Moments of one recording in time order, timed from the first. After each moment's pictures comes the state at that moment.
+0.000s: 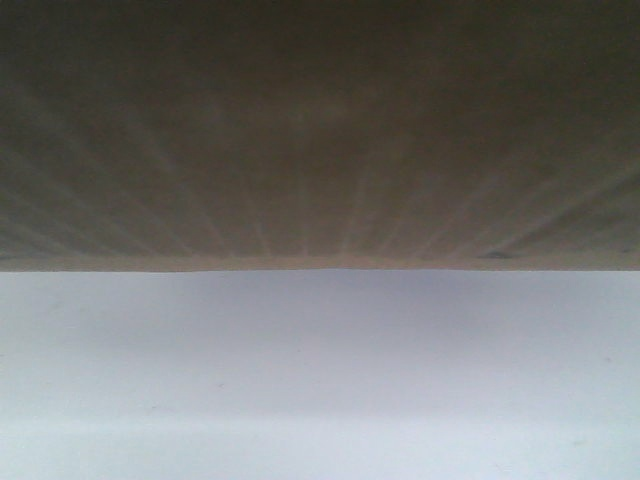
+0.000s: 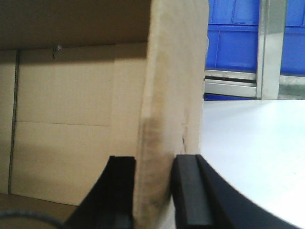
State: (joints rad) left arm -0.26 0.13 -0.81 -0.02 0.83 -0.09; right arm 0.10 0.15 -0.78 0.25 0.84 0.05
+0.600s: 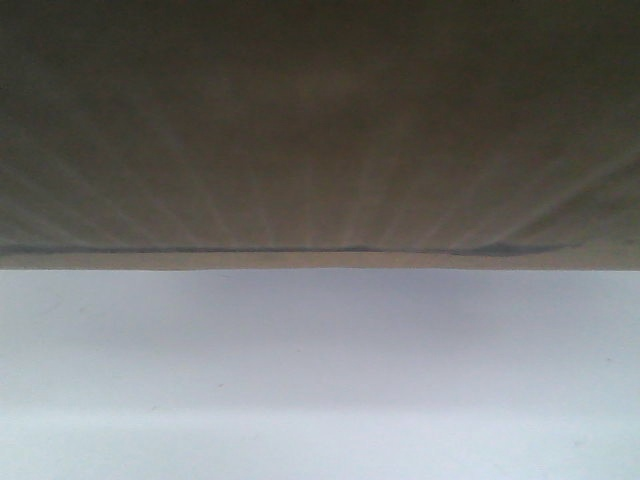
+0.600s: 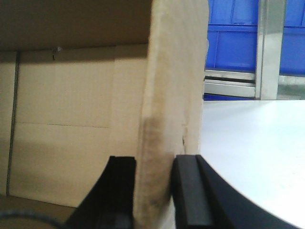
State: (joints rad) left arm -0.26 0.17 -0.84 -0.03 0.83 -0.09; right arm 0.10 0.17 -0.80 0.25 0.84 0.05
